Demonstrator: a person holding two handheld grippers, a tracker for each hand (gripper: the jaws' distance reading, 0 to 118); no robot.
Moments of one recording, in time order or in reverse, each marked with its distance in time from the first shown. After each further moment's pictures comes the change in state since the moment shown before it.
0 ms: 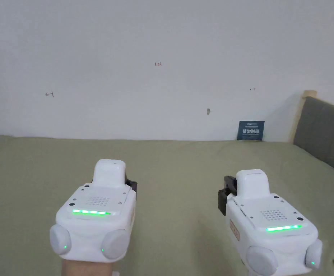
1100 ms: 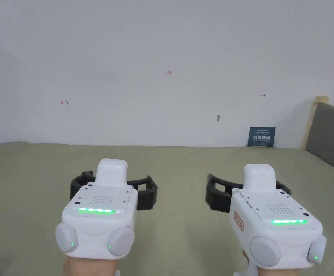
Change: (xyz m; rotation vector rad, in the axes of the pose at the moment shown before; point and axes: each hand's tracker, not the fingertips) left arm -0.015 0.005 0.011 0.063 0.097 -0.018; right arm -0.012 0.017 -0.005 0.034 0.016 -0.094
